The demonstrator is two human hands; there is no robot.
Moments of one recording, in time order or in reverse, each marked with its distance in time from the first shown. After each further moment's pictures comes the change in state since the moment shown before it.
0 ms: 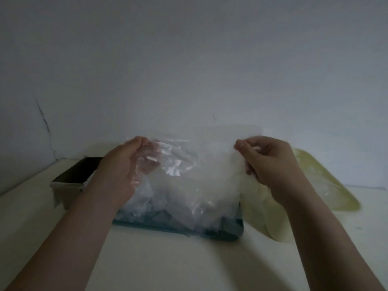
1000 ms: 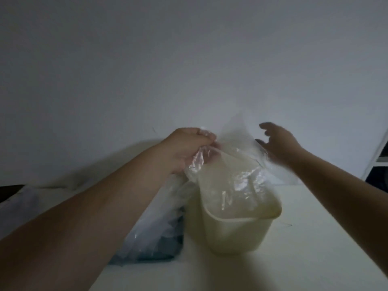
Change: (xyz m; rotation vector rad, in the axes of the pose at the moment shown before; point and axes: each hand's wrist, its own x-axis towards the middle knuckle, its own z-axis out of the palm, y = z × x) left_hand 0.039 -0.073 0.251 0.314 -0.456 -0.164; right_hand 0.085 0.019 -0.181 -0.804 0.105 0.164
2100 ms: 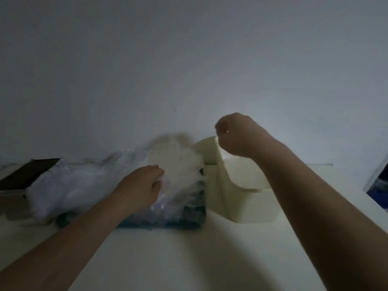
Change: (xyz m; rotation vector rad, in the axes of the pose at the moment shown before) left_hand -0.101 -0.106 -0.169 1.440 0.110 0.098; right_hand -0.061 -0.107 0.071 -0.149 -0.179 -0.251
